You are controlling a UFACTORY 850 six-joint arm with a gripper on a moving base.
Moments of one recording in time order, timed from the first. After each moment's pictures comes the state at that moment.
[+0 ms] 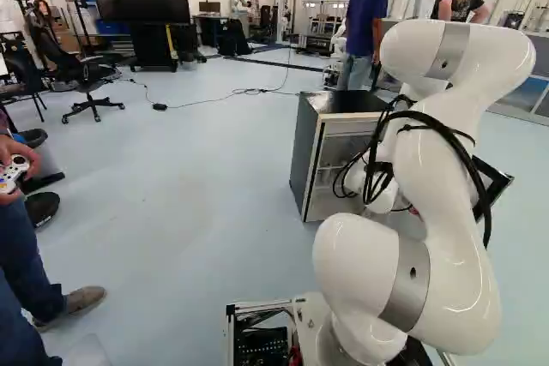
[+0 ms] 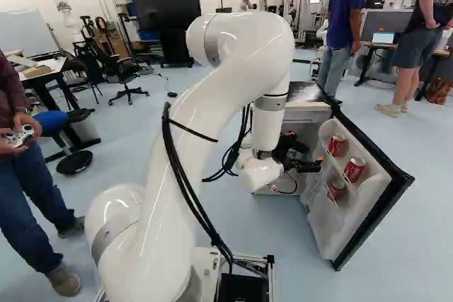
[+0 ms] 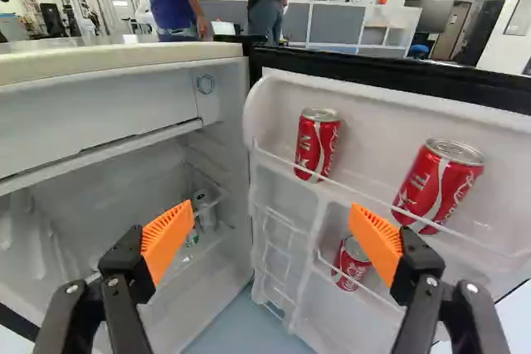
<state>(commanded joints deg) -36.1 -45.7 -38.9 10.4 84.1 0.0</state>
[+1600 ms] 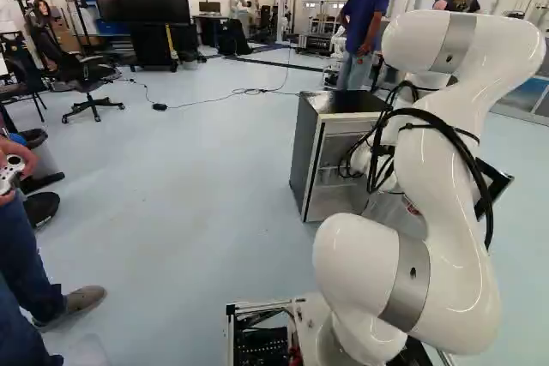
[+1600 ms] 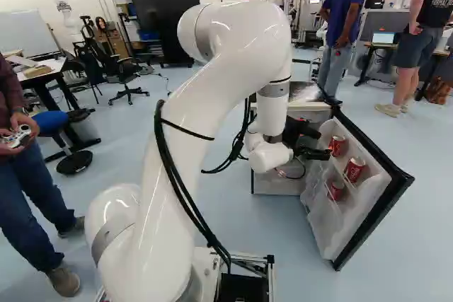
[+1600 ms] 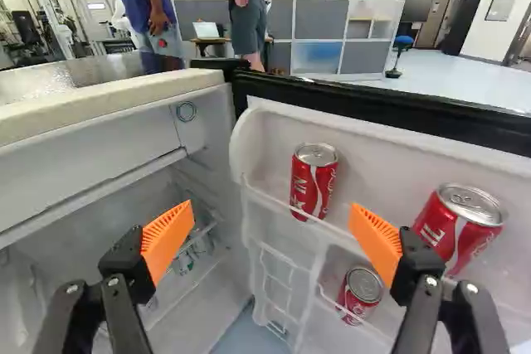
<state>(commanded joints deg) -36.1 -42.6 -46.0 14.1 73.7 0.0</state>
